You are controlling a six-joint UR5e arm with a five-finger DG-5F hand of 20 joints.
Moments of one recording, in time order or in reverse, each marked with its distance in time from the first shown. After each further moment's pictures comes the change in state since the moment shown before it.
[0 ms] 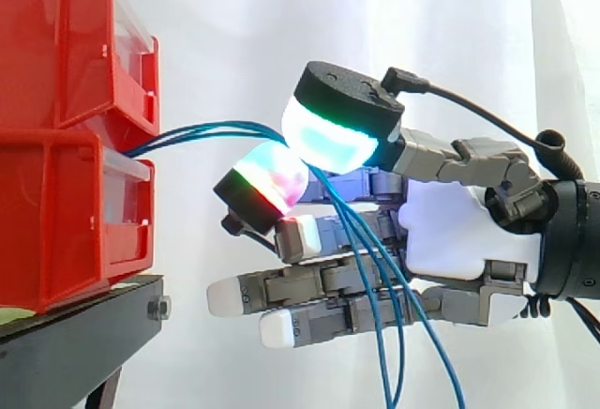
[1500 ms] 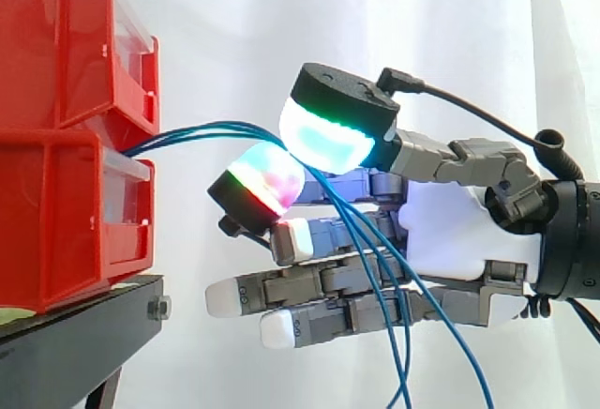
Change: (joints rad) arm 0.000 0.000 0.000 -0.001 0.000 0.000
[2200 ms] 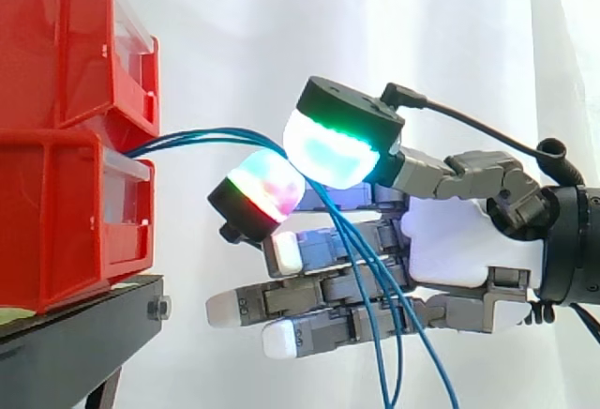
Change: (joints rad) arm 0.000 0.000 0.000 -0.023 0.010 0.023
